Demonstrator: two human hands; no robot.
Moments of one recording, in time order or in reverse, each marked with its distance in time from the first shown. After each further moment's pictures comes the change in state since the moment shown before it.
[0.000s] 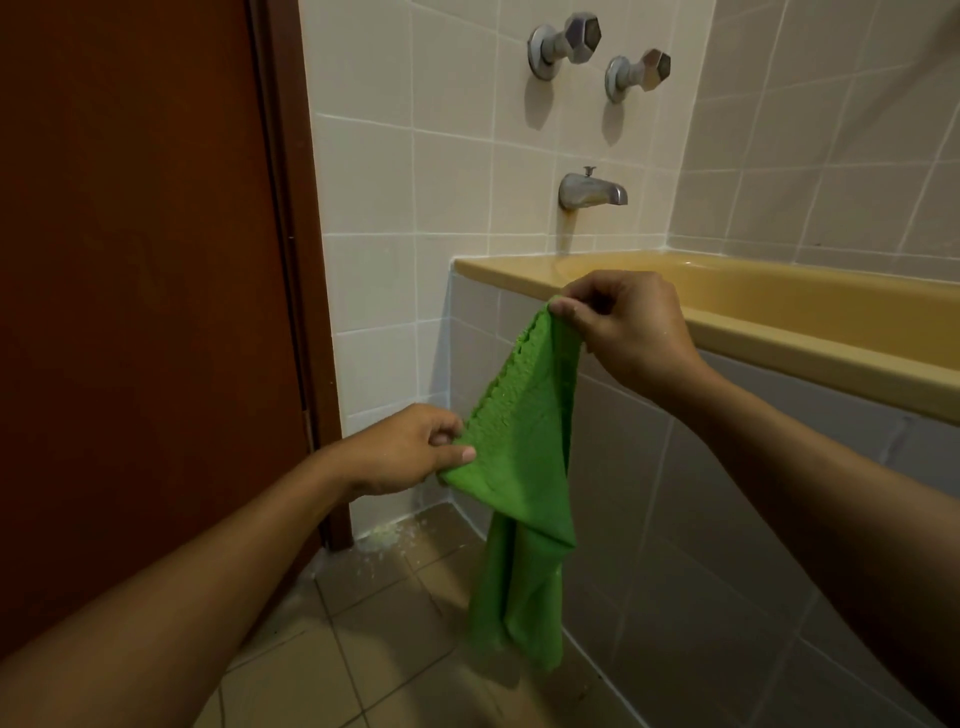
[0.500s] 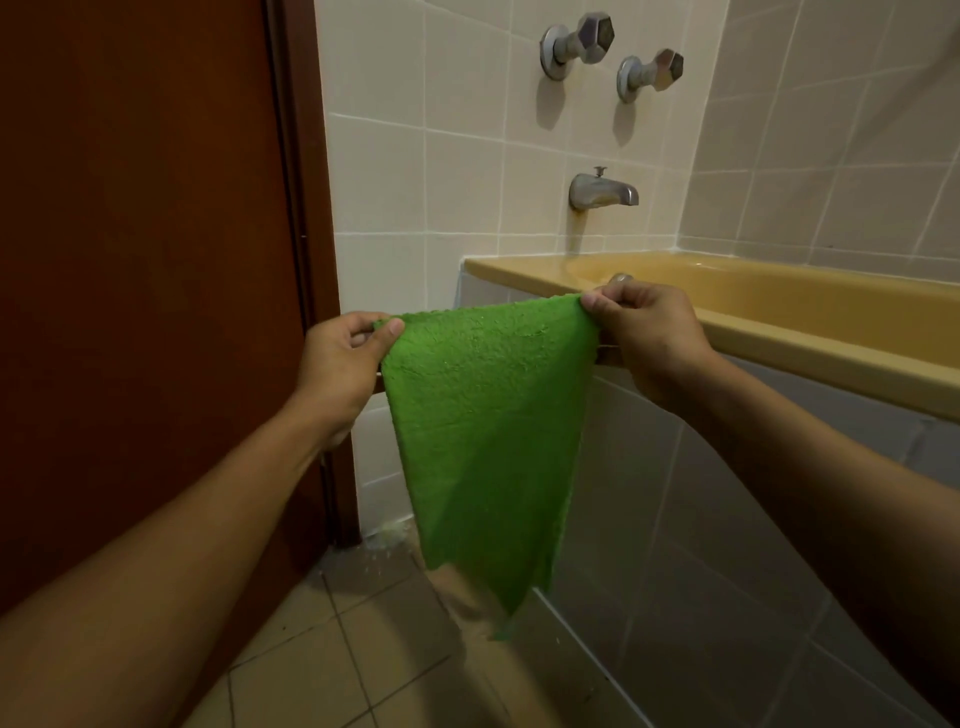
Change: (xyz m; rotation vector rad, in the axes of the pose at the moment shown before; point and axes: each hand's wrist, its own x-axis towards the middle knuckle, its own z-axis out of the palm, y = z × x) left_hand 0.003 0.003 -0.049 -0.551 0.801 0.127; right_hand 0.003 0.008 0.010 0.631 -0.028 0.440
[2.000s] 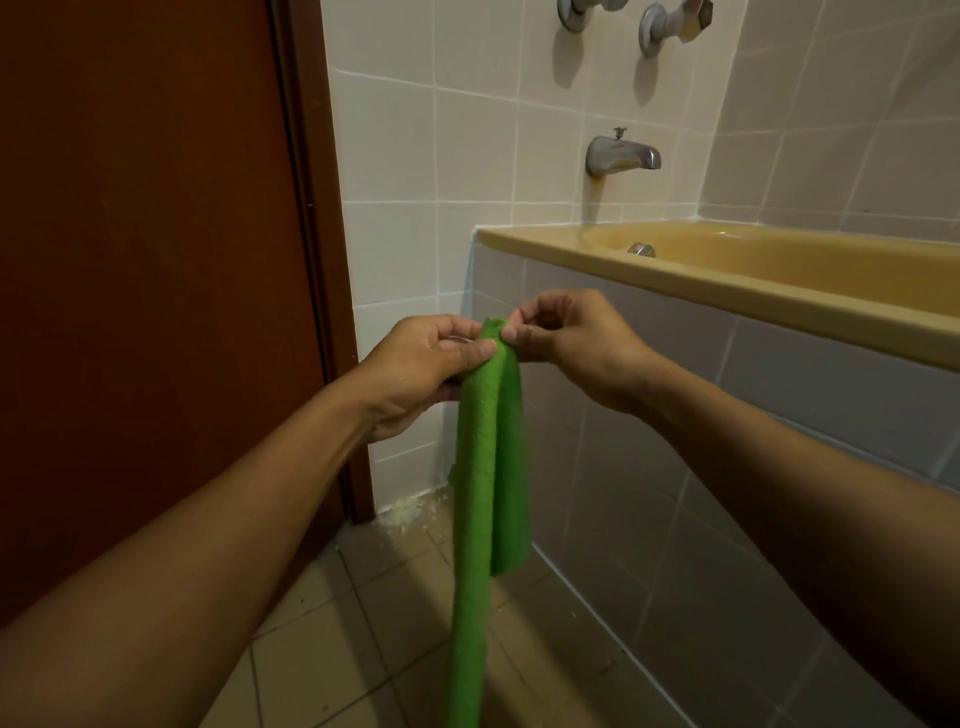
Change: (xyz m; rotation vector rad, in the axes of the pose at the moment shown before) left_hand -0.021 0.000 0.026 -0.074 -0.486 -0.216; right_hand -0.017 0.025 0.058 -0.072 -0.405 -0.087
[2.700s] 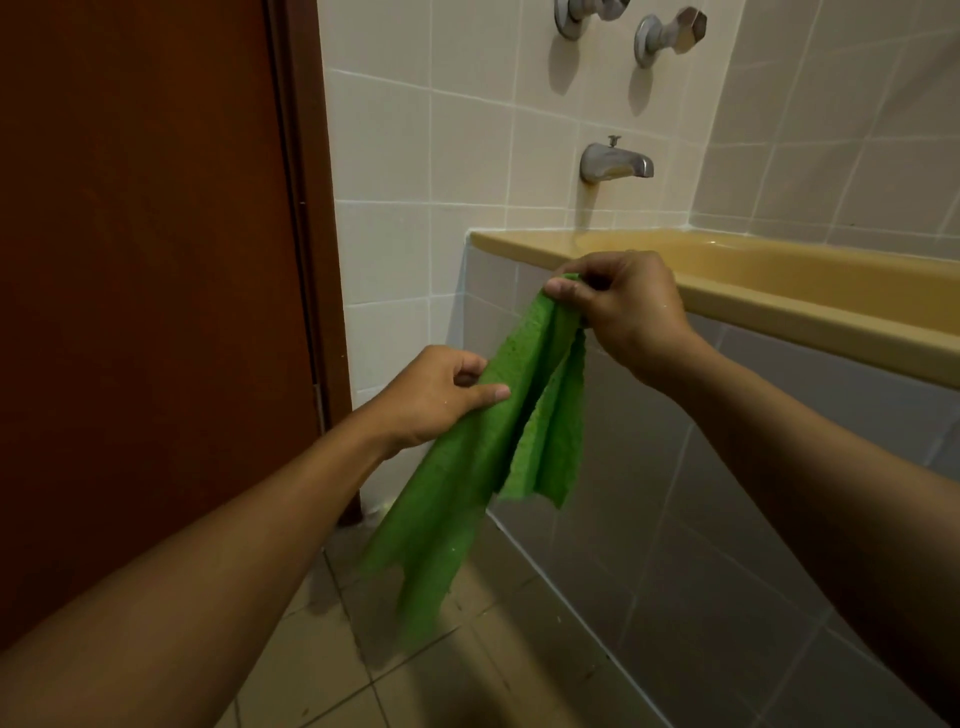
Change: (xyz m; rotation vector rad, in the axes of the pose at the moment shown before) left_hand 0.011 -0.028 0.009 0.384 -0.073 0.066; right_hand 0.012 -0.009 -0.045 -0.366 0.369 -0.124
